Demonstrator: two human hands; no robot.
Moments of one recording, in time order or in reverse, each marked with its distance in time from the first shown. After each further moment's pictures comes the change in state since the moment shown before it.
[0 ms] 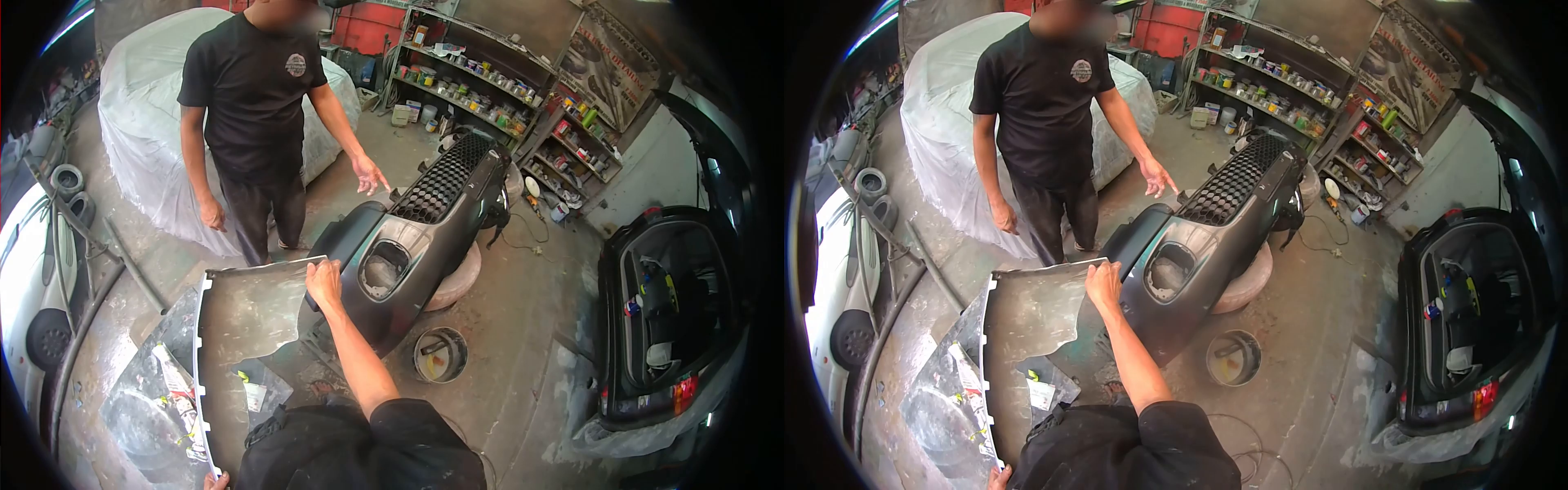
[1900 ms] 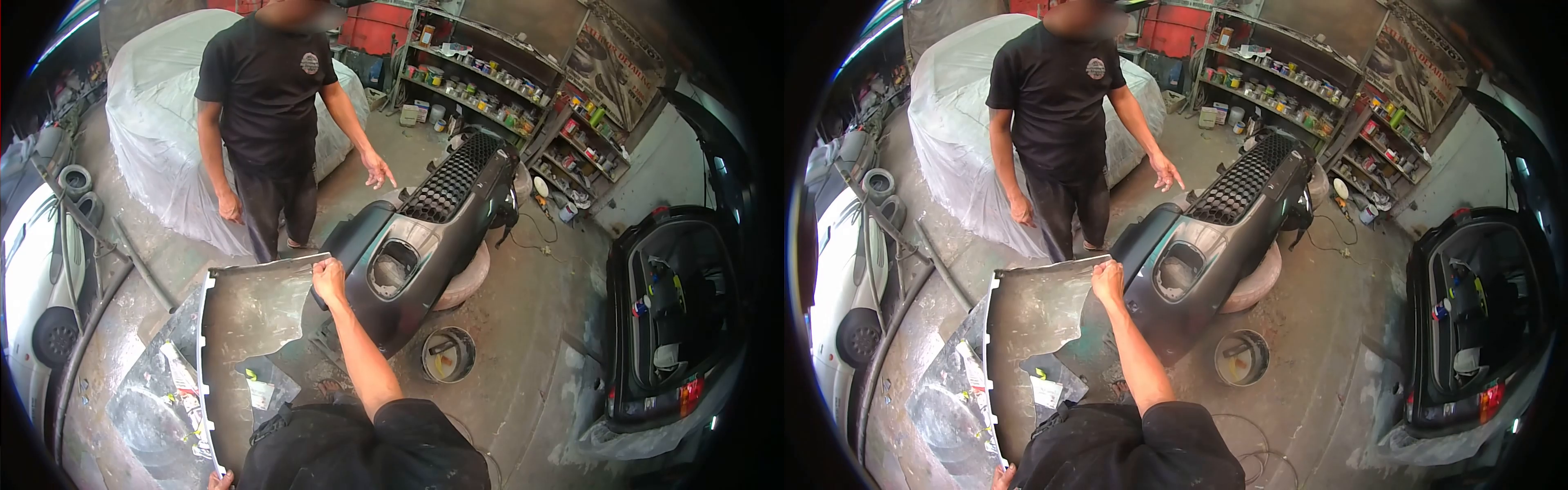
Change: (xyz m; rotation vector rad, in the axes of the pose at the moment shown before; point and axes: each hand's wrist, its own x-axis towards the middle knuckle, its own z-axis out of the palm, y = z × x) left_hand 0.002 -0.022 0.001 -0.135 0.031 0.119; right_hand 0.010 0.013 0.025 0.244 -0.023 0.054
